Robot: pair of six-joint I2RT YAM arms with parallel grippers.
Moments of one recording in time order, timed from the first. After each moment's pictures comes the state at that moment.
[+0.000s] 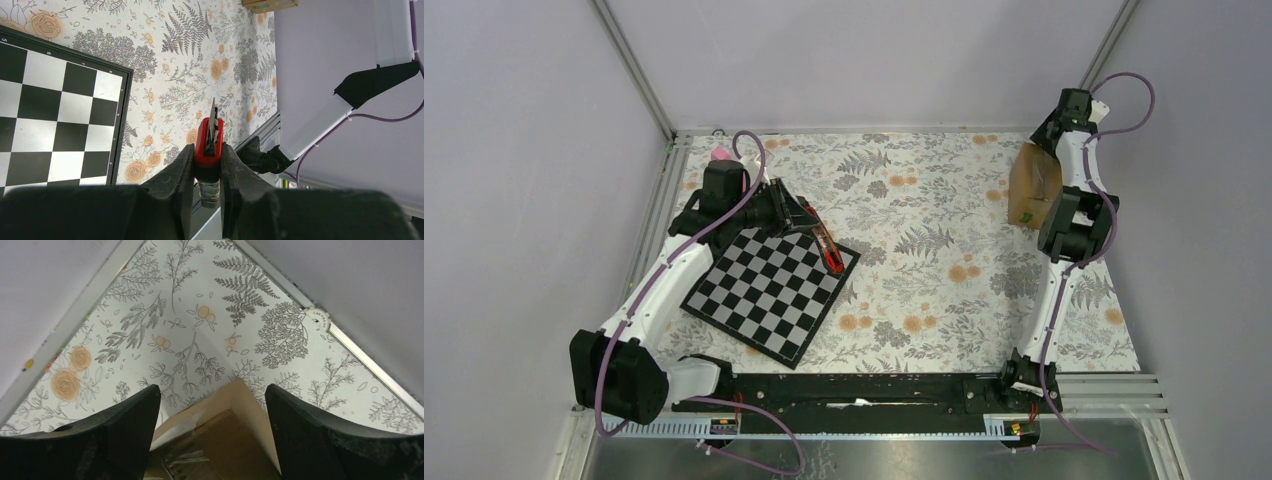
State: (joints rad) left arm -0.26 1.23 1.05 -0.42 0.65 -0.73; right arm -0.25 2.45 2.30 -0.63 0.30 0.48
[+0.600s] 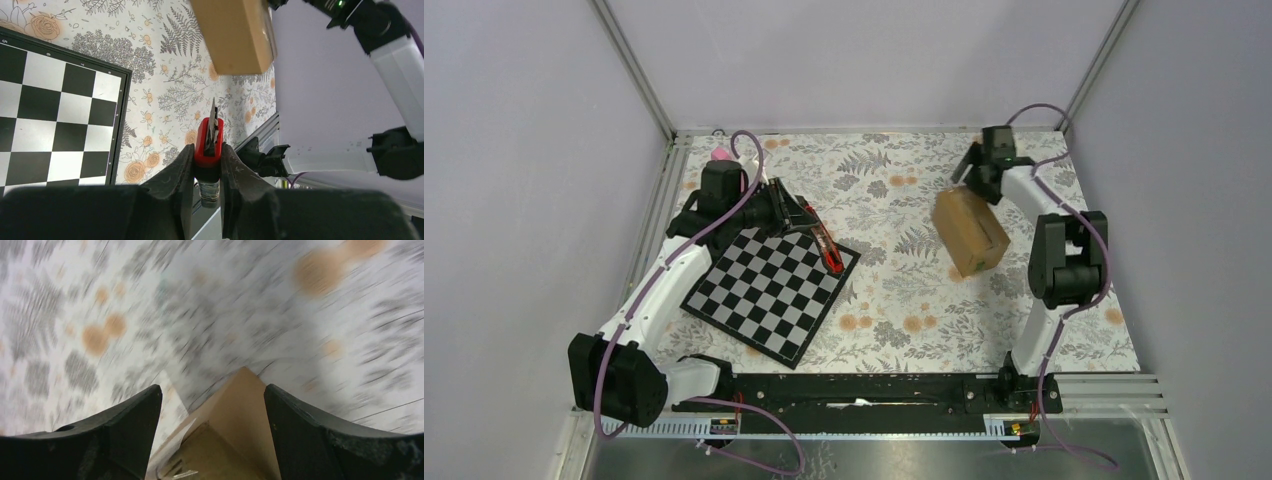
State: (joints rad) left arm -0.26 1.22 1.05 -0.42 0.66 -0.73; right arm 0.04 1.92 1.47 -0.44 0.11 0.60
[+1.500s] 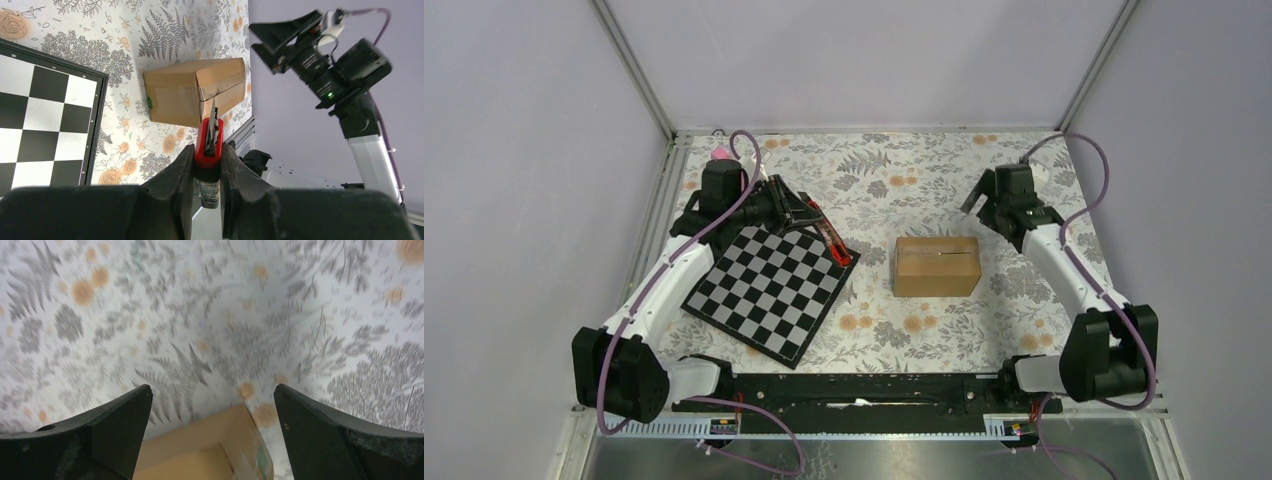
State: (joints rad) left arm -0.25 1.23 1.02 -0.31 0.71 -0.86; right arm 0.15 1.37 1.03 -0.43 0.25 0.62
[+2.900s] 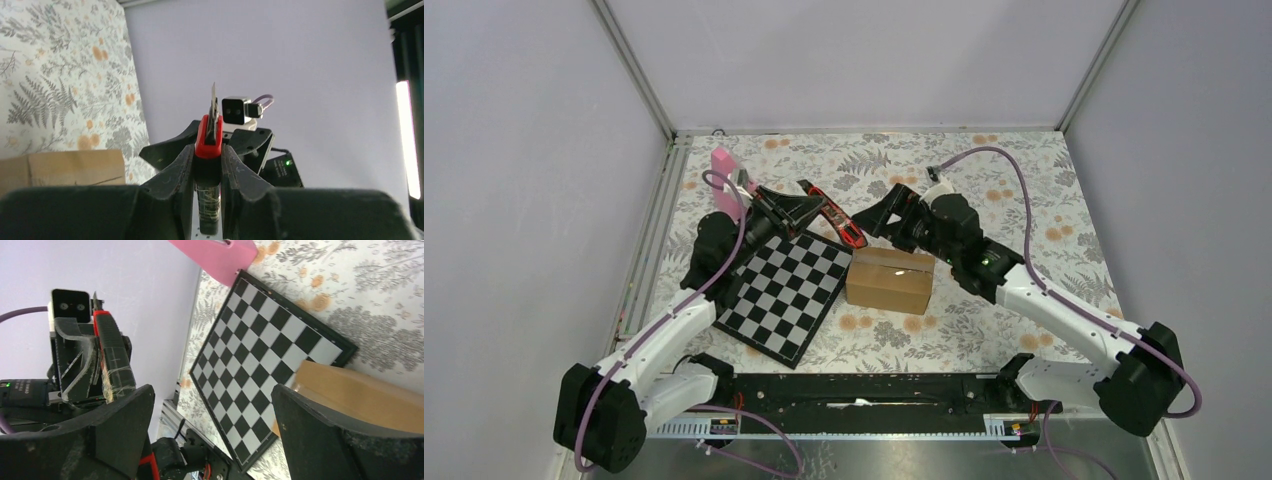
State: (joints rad) left arm -0.40 0.99 0.60 0.49 0.40 -1.43; right arm 0.73 1.16 0.89 -0.04 -0.04 0.98
